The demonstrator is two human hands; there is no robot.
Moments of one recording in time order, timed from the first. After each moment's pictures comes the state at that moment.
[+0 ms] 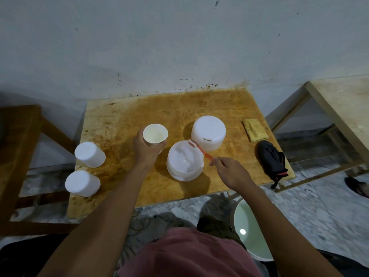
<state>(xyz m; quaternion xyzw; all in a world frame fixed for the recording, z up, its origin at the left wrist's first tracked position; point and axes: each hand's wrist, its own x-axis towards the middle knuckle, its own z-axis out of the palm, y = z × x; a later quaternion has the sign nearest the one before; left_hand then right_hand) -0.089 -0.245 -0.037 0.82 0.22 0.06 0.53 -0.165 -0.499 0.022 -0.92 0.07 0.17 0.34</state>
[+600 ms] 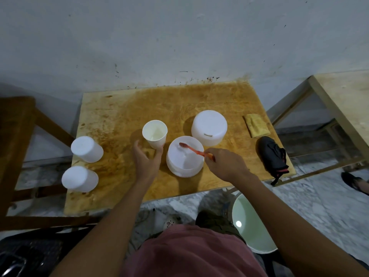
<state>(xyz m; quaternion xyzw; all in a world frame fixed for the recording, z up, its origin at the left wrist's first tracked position) -0.137 -0.251 -0.060 0.80 0.25 0.04 0.55 -0.147 -0.483 0.026 -0.97 -0.05 0.15 0.17</state>
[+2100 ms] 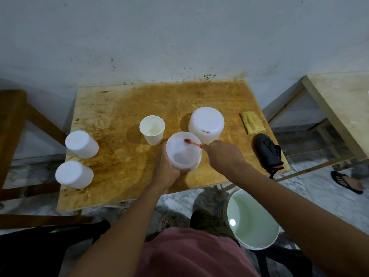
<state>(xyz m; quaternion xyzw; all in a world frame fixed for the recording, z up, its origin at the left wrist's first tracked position) -0.158 -0.297 -0.083 0.82 0.04 -0.04 0.57 -0.144 -0.473 0.045 -0.98 -0.11 0.14 -0.08</state>
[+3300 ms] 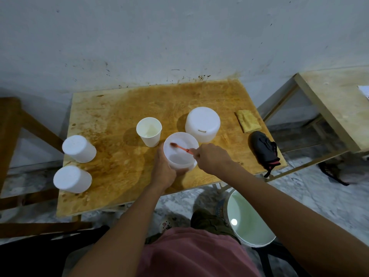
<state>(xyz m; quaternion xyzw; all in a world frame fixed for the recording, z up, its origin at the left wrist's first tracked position) -0.154 -0.298 -0.092 0.80 0.09 -0.08 0.59 -0.148 -0.454 0.043 -0.97 -0.09 0.21 0.06</state>
